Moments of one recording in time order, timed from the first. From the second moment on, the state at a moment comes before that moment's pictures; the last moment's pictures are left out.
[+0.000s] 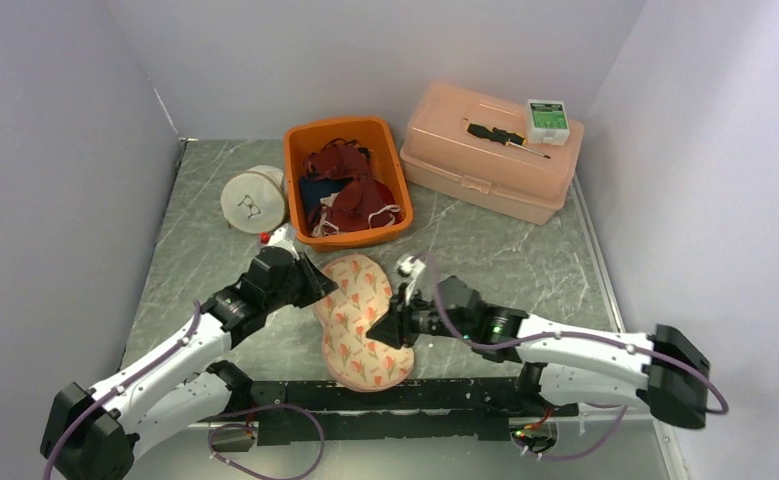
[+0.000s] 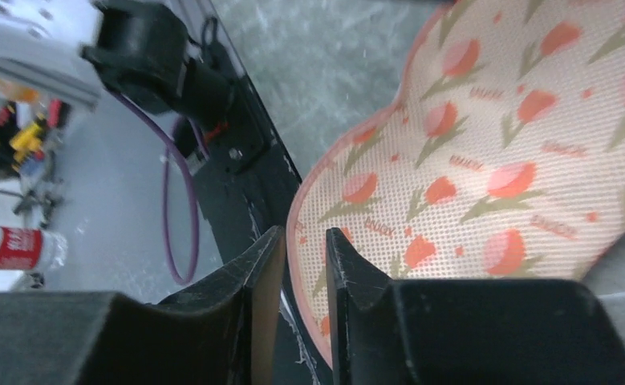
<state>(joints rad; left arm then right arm) -0.61 0.89 0.52 -0.25 0.03 -0.94 1.10 0.99 0.50 0.18 -0.19 0.56</state>
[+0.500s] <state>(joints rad) -0.60 1.08 0.42 -0.23 -0.03 -0.94 1.34 1.48 0.67 0.08 0.00 0.43</state>
